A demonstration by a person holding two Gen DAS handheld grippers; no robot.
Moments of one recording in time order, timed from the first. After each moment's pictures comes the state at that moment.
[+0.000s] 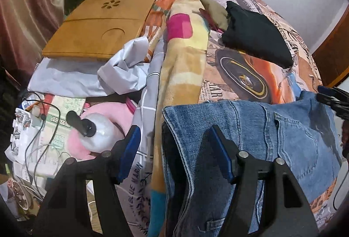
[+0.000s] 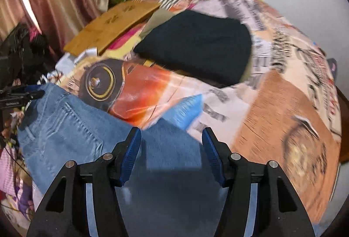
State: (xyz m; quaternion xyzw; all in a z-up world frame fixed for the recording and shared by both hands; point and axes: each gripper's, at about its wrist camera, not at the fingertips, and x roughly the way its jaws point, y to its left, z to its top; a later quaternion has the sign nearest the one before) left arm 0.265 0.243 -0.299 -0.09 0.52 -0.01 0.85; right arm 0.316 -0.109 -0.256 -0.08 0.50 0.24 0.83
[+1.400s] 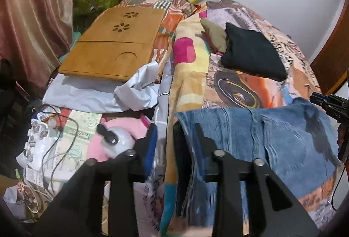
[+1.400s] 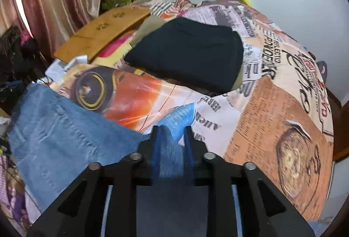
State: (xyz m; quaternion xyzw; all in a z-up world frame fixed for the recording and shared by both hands) left arm 0.229 0.255 -0.240 -0.07 0.46 0.01 0.88; right arm 0.296 -0.119 -0.236 -0.08 0.47 0.19 0.86
